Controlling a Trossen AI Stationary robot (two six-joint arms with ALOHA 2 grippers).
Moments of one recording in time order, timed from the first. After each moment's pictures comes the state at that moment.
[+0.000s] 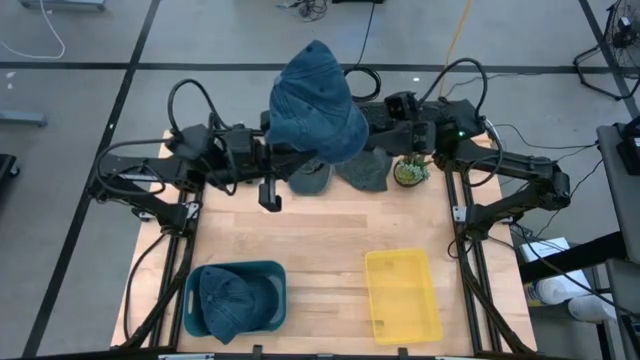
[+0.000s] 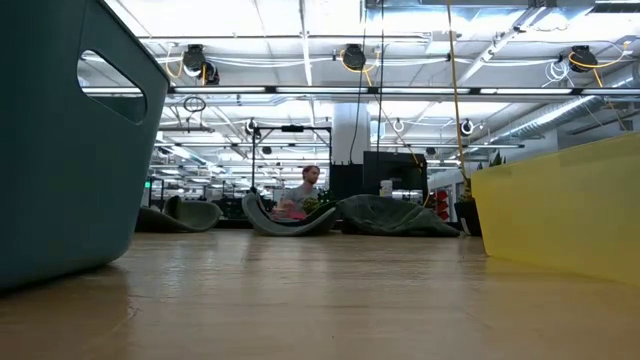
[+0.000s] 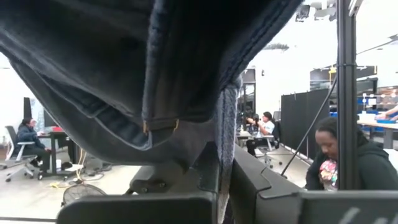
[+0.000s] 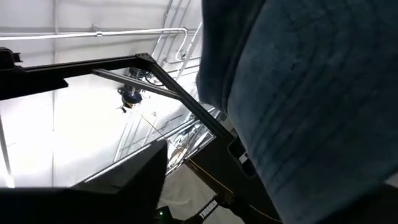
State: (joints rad) left arm -0.09 1.35 1.50 0.22 -0.14 0.08; right arm -0.25 1.32 1.32 0.62 -0.58 1.25
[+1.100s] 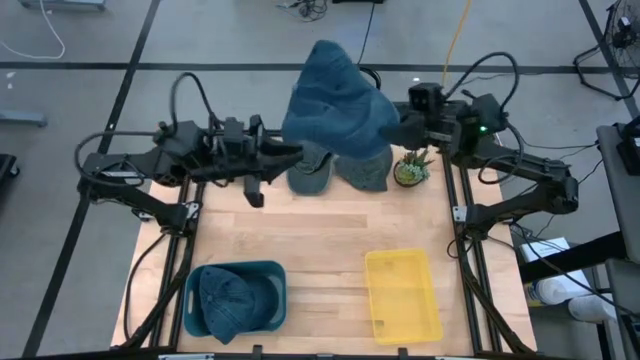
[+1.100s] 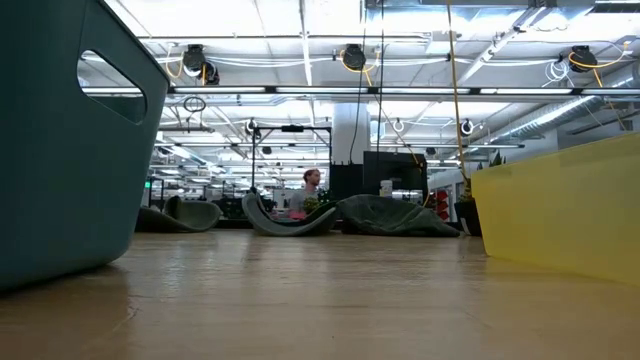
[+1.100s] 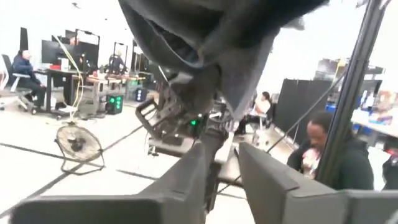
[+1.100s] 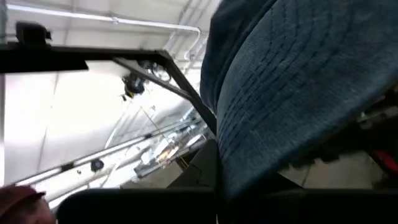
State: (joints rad) left arm -0.08 1.26 1.50 -0.04 -0.17 -0.15; right arm -0.30 1.25 1.32 0.60 -0.63 1.14
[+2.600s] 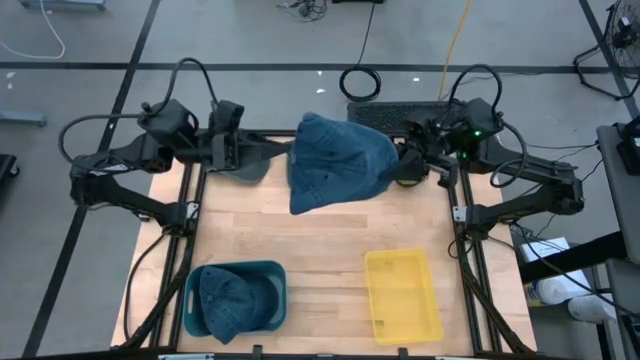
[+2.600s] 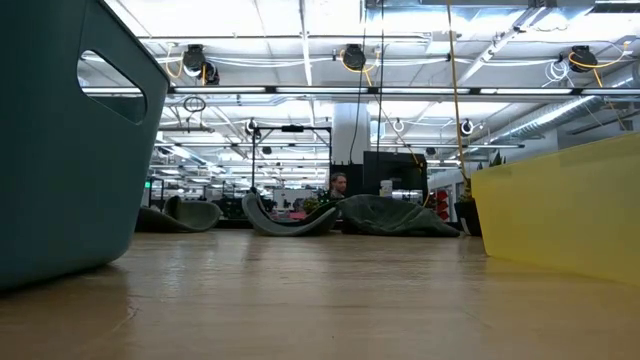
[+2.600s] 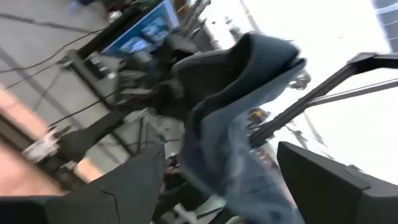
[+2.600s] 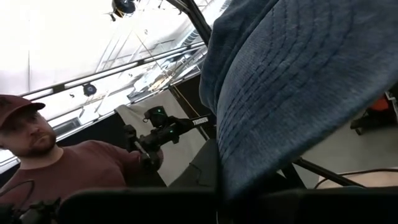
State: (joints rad) left arm 0.07 1.18 1.50 -0.13 0.17 -0.95; right arm -0.23 1.19 1.32 0.29 -0.83 0.87
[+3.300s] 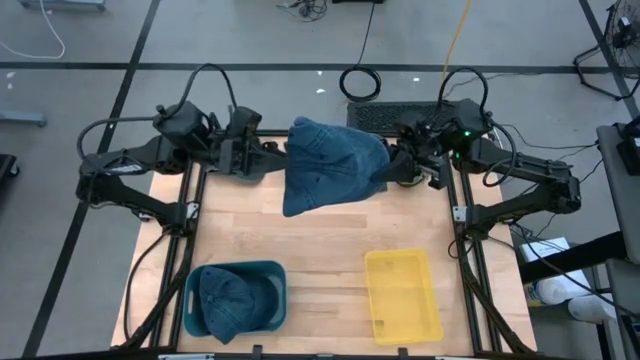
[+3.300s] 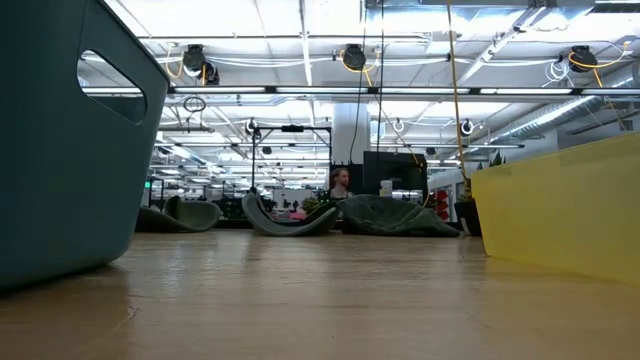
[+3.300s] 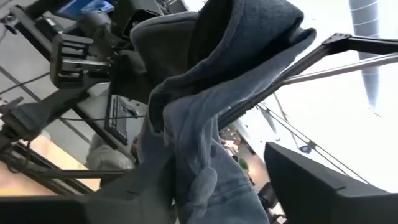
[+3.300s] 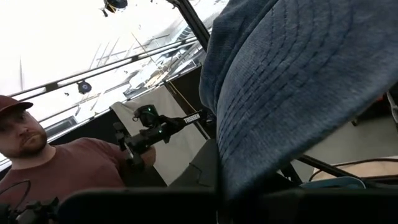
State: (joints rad) left arm 0.07 1.24 1.50 -0.02 0.33 -1.03; right arm -0.23 1.22 1.32 0.27 -0.84 0.85
